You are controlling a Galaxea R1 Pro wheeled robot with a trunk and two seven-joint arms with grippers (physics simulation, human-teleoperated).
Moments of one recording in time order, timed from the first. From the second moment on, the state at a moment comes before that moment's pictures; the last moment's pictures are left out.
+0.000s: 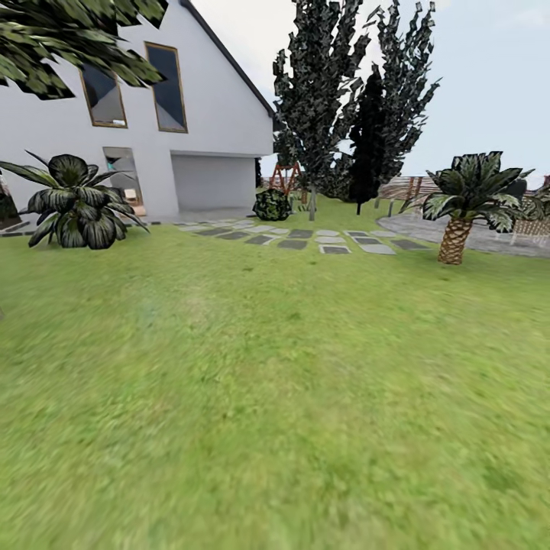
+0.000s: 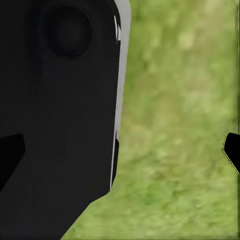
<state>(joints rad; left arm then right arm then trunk) 0.01 0.05 0.01 -0.06 0.00 0.01 0.01 -0.01 -0.07 0.00 0.01 0.08 0.00 0.00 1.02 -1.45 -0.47</state>
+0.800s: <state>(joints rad) 0.01 0.05 0.01 -0.05 -0.01 0.01 0.01 -0.01 -0.07 0.00 0.01 0.08 0.00 -0.01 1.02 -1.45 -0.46</state>
